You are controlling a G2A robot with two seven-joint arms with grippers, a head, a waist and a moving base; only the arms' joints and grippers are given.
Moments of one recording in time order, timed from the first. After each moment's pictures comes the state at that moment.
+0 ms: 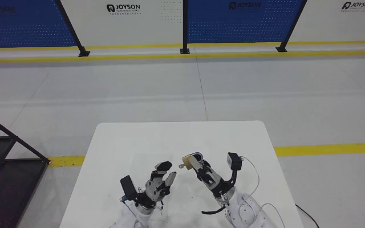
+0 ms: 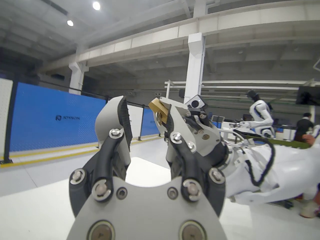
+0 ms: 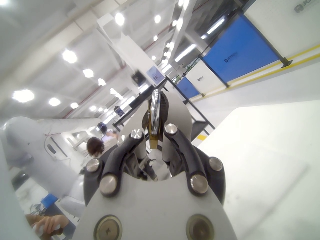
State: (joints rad) left arm 1.69 -1.25 -1.09 -1.41 1.39 -0.61 1.12; right arm -1.64 -1.30 1.05 -1.58 -0.45 -0.86 -0.11
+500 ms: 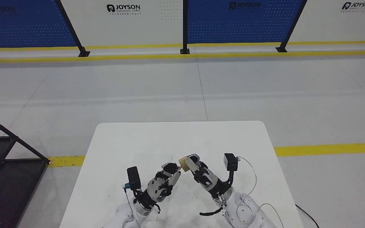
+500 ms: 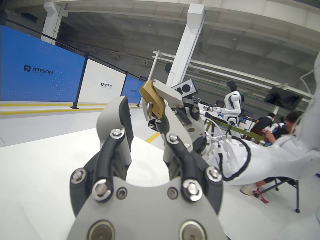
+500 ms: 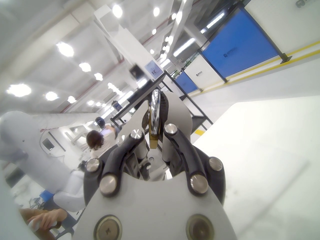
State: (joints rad) left arm 1.76 -1.22 -1.15 -1.57 1.20 -0.75 0.73; right arm -1.63 -1.30 1.04 -1.58 -0.48 -0.84 -0.10
